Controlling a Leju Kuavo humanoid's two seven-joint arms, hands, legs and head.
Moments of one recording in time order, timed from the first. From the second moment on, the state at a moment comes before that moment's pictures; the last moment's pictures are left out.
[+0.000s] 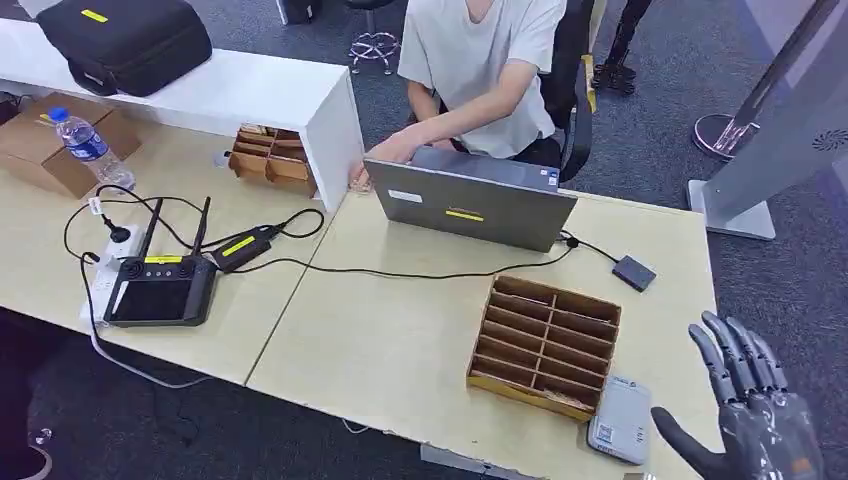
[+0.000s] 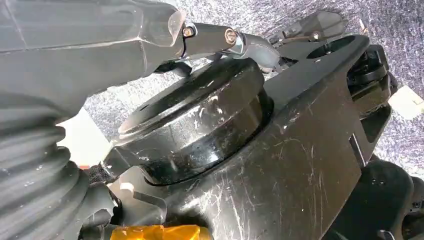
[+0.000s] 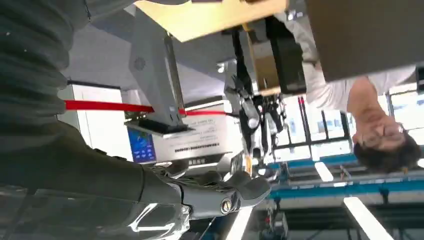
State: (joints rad) left arm -0.12 0.04 -1.42 -0.10 1.33 0.05 -0.16; right arm 0.22 -0.42 0.20 -1.99 0.99 -0.29 -0.24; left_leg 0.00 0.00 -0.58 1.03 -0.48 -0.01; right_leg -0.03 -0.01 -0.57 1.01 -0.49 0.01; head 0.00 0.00
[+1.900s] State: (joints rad) left arm -0.12 0.04 -1.42 -0.10 1.33 0.05 -0.16; right arm 0.12 -0.35 0.45 -1.75 0.93 -0.15 -0.21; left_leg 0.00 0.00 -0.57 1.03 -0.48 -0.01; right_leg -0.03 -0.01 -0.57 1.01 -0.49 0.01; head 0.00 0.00
